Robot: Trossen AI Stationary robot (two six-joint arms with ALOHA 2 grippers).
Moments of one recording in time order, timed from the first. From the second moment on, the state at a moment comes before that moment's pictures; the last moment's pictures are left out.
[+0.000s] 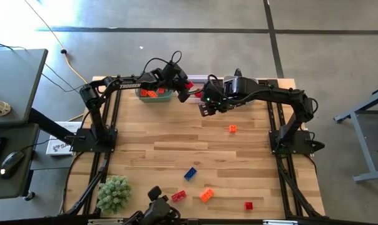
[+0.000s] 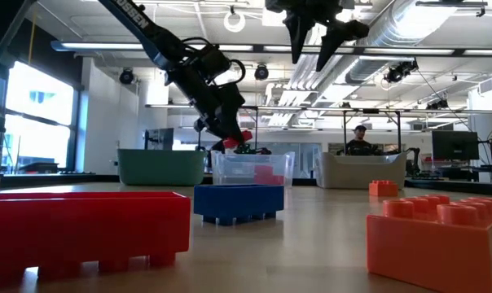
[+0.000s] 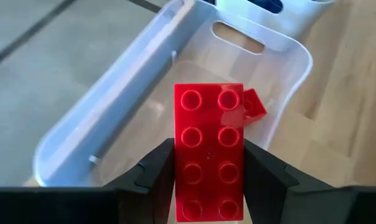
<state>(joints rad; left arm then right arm) 0.72 1.85 1.24 -0.17 0.08 0.05 -0.13 1.74 1.83 -1.36 0.19 1.05</state>
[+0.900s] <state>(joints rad) 0.72 1.77 1.24 -0.19 0.09 0.07 0.11 1.74 1.83 -1.32 0.04 0.79</state>
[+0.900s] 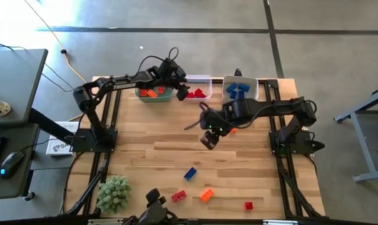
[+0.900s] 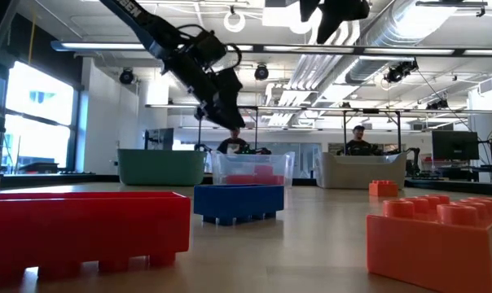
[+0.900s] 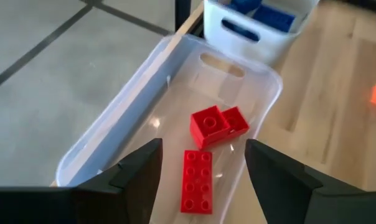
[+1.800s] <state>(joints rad) 0.50 1.36 1.24 -0.75 0.08 -0.15 0.41 1.87 1.83 -1.21 0.00 0.12</state>
